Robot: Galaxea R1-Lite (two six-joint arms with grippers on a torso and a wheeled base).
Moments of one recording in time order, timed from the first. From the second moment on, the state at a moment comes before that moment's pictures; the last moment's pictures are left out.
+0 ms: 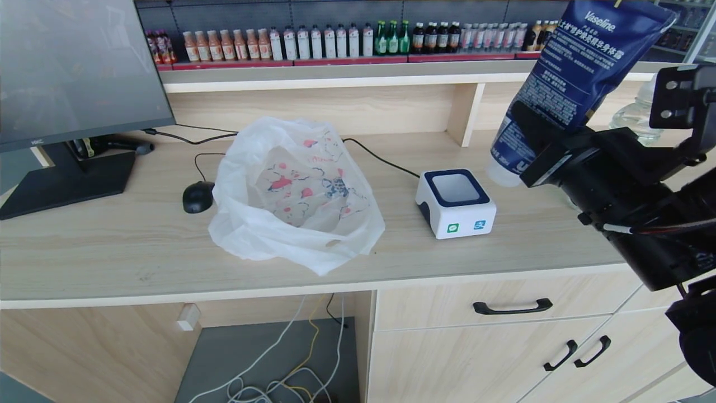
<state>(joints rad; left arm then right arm) 0.00 0.00 0.00 0.00 0.00 0.00 0.50 1.62 -0.67 -1.45 -0.10 -0.09</state>
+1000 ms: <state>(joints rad) 0.00 0.00 0.00 0.00 0.00 0.00 0.45 1.63 -0.72 -1.47 -0.10 -0.09</state>
